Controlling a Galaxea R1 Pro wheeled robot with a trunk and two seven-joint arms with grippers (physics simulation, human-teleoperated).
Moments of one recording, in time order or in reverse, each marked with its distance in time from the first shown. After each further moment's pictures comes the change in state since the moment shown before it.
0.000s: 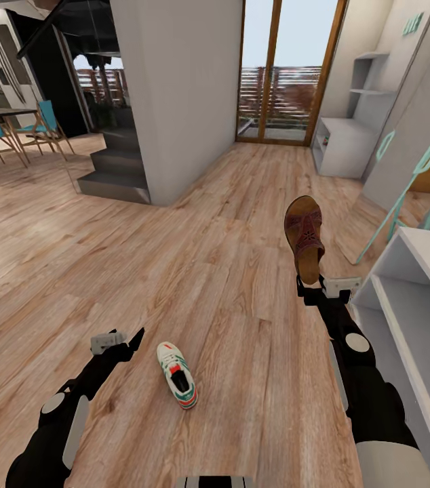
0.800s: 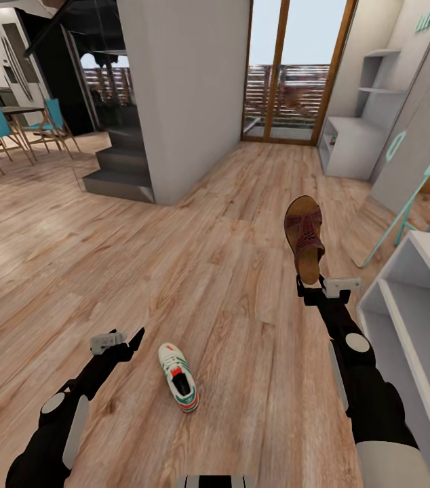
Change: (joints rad) left arm 0.000 0.000 0.000 0.000 0.000 0.000 0.000; right arm 0.000 0.000 0.000 0.000 0.000 0.000 0.000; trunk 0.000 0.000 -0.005
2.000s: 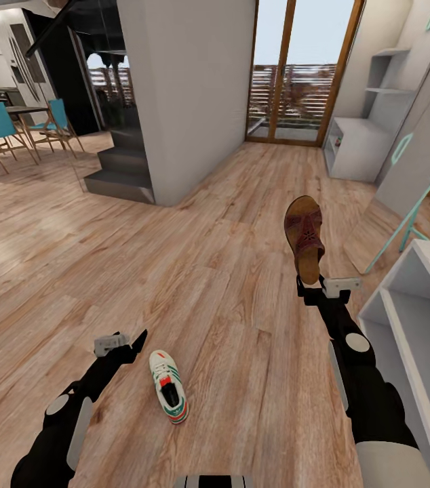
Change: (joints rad) left arm 0.000 -0.015 0.000 0.019 -0.002 -0.001 0.002; right arm 0.000 0.000 0.000 0.000 0.000 0.000 0.000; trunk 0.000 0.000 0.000
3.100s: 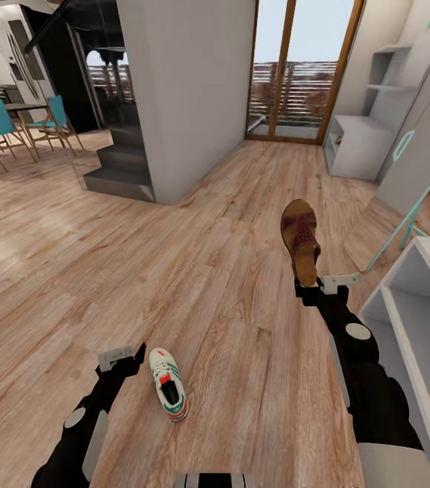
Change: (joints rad) left arm 0.000 -0.039 -0.012 0.151 -0.002 -0.102 0.231; right arm 0.000 -0.001 0.047 -0.121 -0.003 0.290 0.001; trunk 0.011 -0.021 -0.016
